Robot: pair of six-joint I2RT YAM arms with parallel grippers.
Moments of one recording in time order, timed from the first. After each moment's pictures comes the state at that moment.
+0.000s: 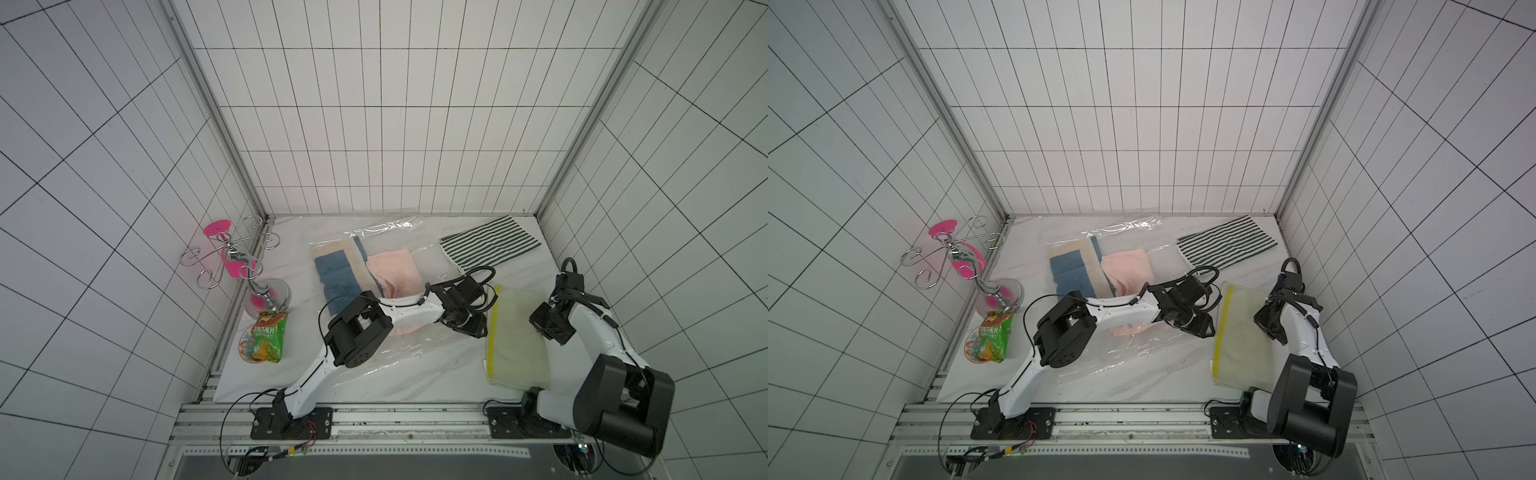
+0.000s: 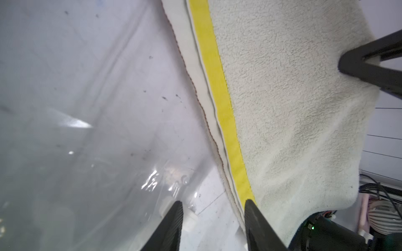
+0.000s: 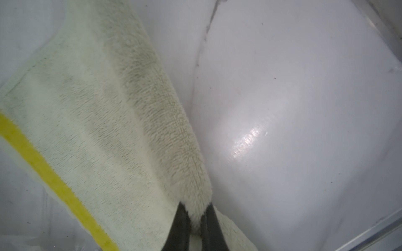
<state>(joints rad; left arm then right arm) -1.05 2.29 1.73 -0.39 0.41 -0.62 -0.28 1.27 0.81 -0.85 0.08 0.51</state>
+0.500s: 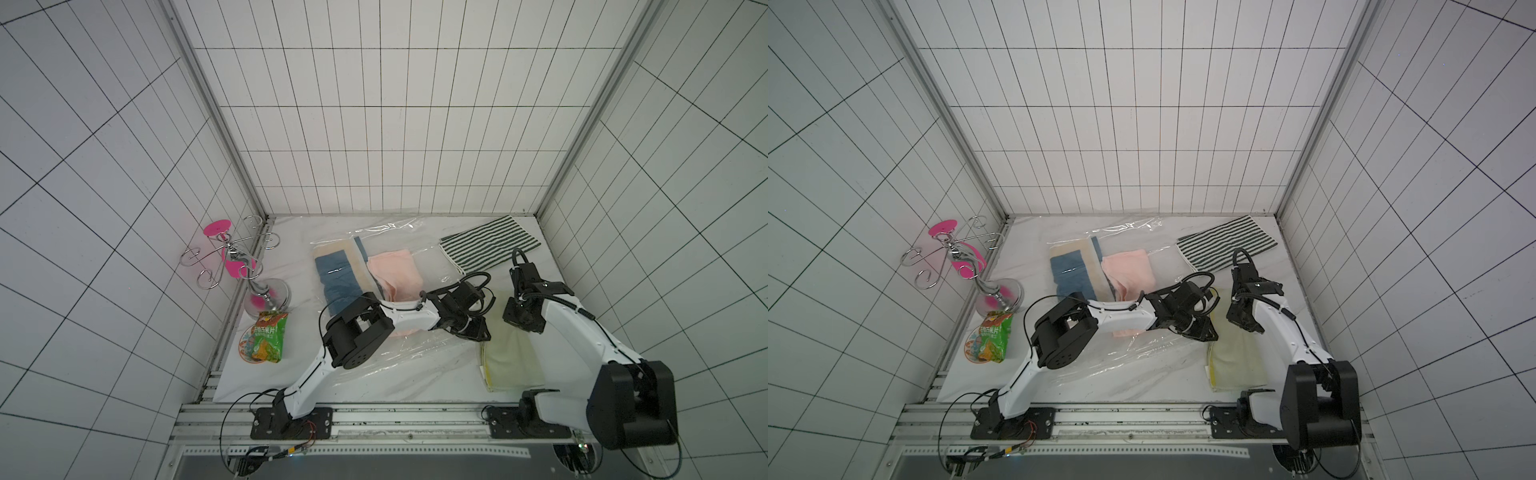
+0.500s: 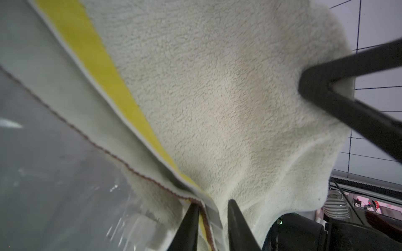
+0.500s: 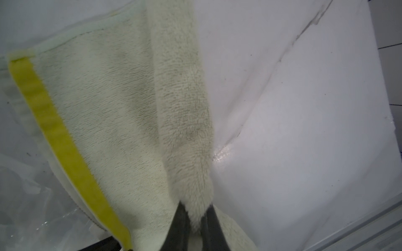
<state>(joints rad) -1.05 2.29 1.63 -0.17 0.51 -0.73 0.12 1.28 0.85 -0.93 0.23 0.56</state>
